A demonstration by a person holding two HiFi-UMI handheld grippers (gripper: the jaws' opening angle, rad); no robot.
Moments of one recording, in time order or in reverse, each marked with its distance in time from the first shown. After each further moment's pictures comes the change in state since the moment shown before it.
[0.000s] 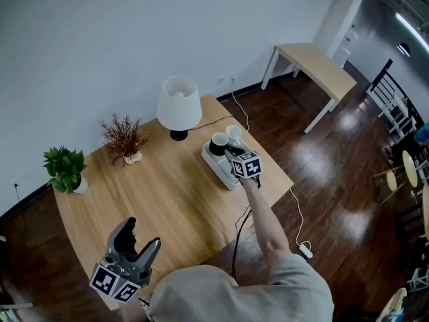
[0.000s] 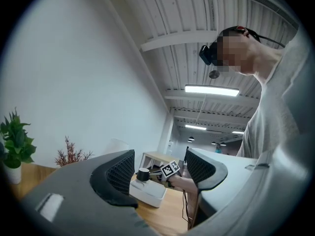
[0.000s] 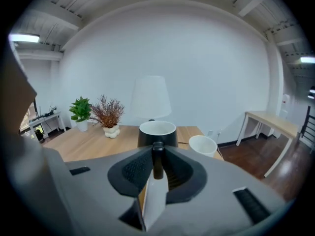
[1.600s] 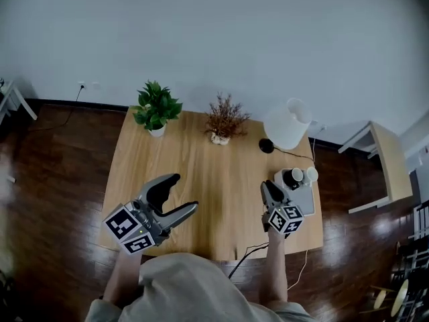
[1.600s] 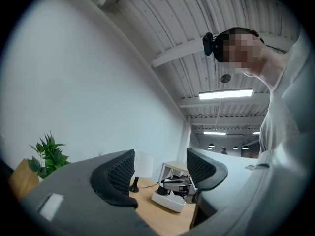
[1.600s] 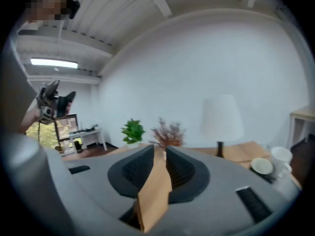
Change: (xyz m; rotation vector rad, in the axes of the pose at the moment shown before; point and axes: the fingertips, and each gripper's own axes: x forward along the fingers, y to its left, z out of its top) left arm -0.078 0.055 0.041 0.027 -0.120 0.219; right arm -0.060 0.238 0.067 -0.037 -0.244 0.448
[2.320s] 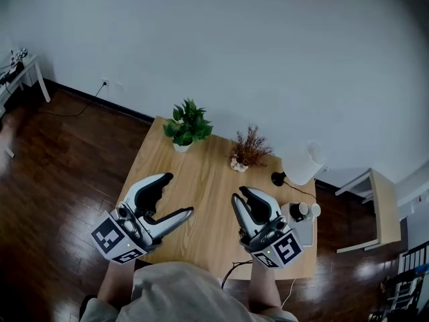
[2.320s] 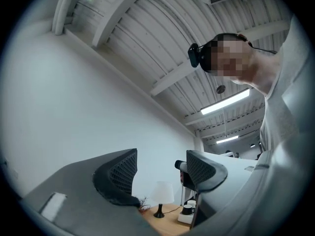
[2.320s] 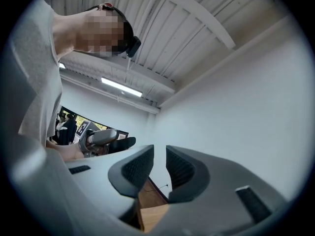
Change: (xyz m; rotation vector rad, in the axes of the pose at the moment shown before) left arm -0.113 0.014 0.117 0.191 -0.269 0.118; right arm -0.012 0.333 0.222 -0.357 -0.432 0.556
